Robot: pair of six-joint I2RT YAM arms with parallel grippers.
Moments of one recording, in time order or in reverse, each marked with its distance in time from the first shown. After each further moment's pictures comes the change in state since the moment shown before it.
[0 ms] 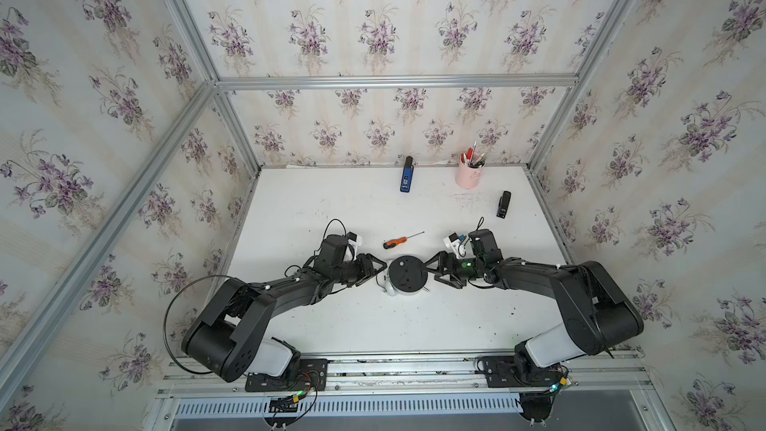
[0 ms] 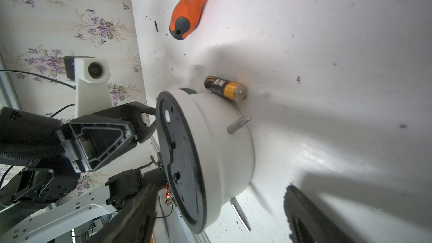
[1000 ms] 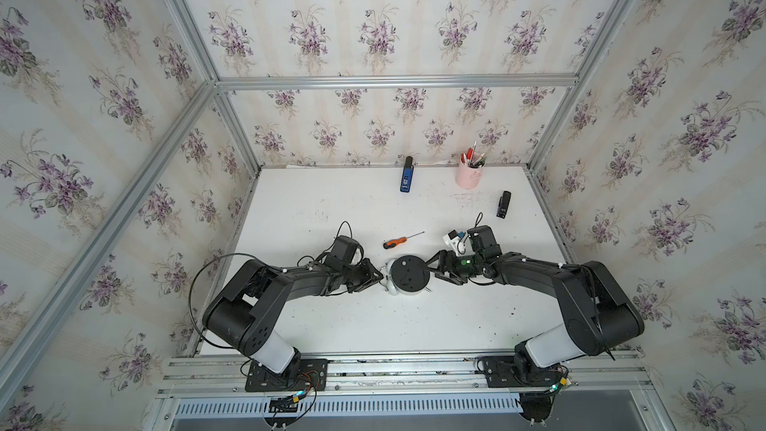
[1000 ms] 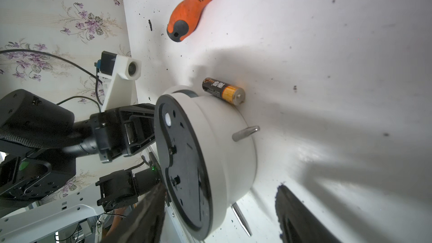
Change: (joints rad) left arm -0.038 0.188 0.094 -0.122 -0.084 -0.029; right arm 0.000 0.006 0.055 -0.115 0.036 -0.075
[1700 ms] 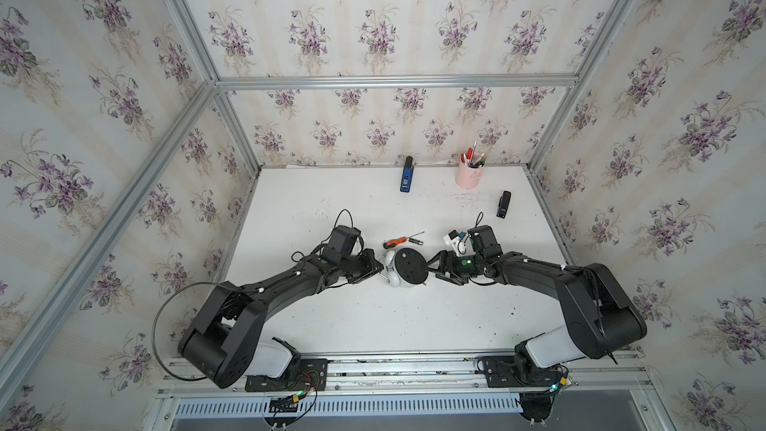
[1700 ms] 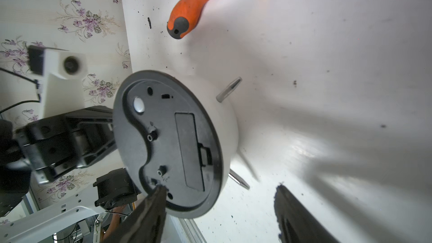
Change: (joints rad) left arm -0.014 -0.245 0.120 -0.246 -0.037 0.070; right arm 0.000 -0.029 0.007 -0.035 0.006 -0.008
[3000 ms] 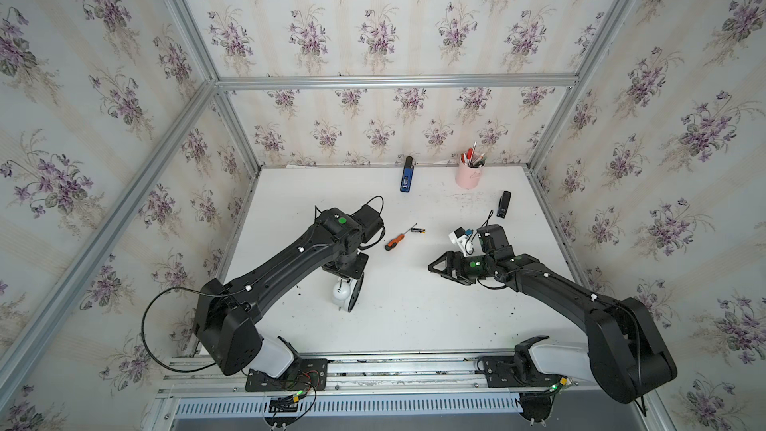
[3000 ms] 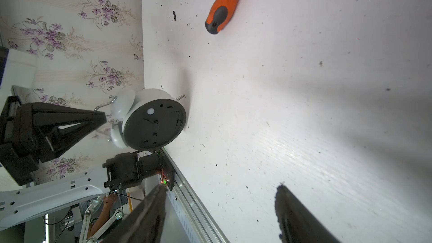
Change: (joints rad) left arm -0.211 0.158 0.650 -1.220 -0.630 0.491; right arm -0.001 -0.228 -0.004 -0.172 0.005 -0.061
